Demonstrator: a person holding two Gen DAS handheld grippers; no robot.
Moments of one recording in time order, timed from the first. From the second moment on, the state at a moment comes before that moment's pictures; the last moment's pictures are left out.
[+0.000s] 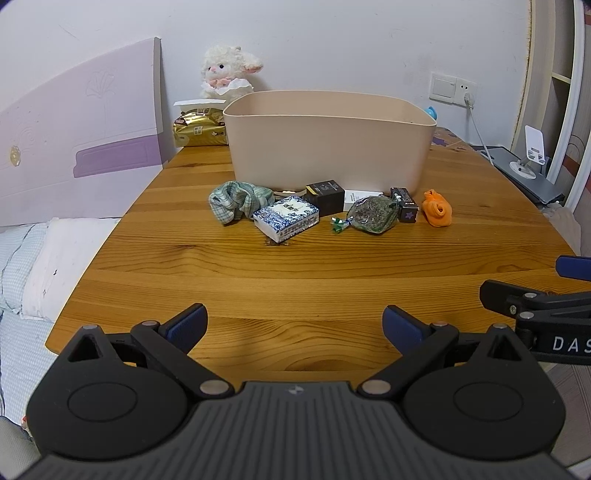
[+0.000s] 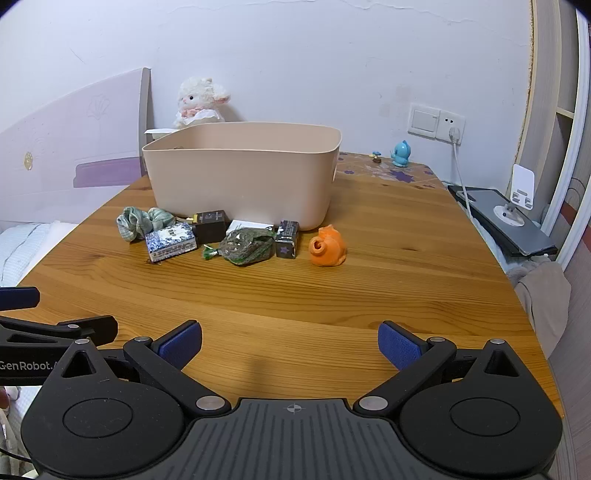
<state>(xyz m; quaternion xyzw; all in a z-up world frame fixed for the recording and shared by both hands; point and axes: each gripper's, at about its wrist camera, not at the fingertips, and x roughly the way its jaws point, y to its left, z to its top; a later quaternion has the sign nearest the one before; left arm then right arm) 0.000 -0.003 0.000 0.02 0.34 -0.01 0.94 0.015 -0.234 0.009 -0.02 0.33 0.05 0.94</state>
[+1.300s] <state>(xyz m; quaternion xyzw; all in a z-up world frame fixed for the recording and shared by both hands) 0.015 0.001 0.005 0.02 0.34 0.00 0.94 0.031 -0.244 0.014 -0.01 0.33 0.04 0.94</state>
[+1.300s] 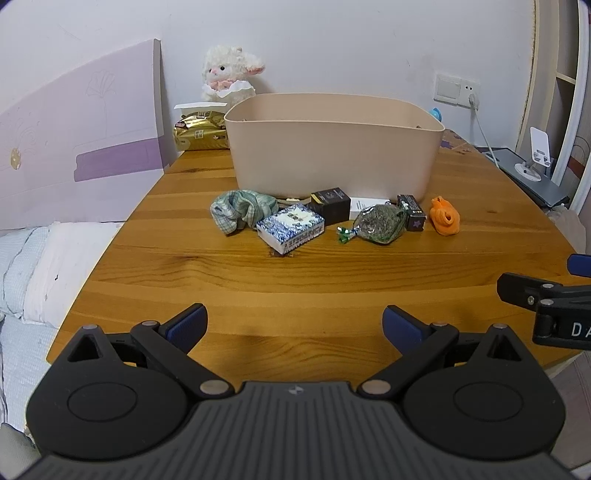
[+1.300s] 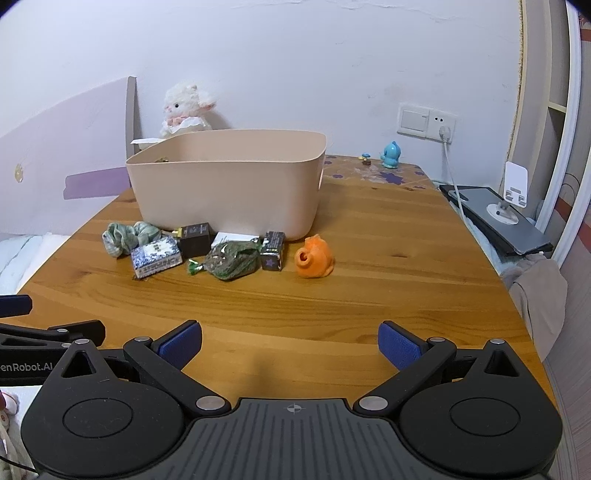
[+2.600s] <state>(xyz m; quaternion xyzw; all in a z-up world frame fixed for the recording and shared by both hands) 0.154 0.057 -0.014 0.04 0.37 0.02 0.93 0.162 -0.253 -0.012 0.02 0.38 -0.01 0.93</state>
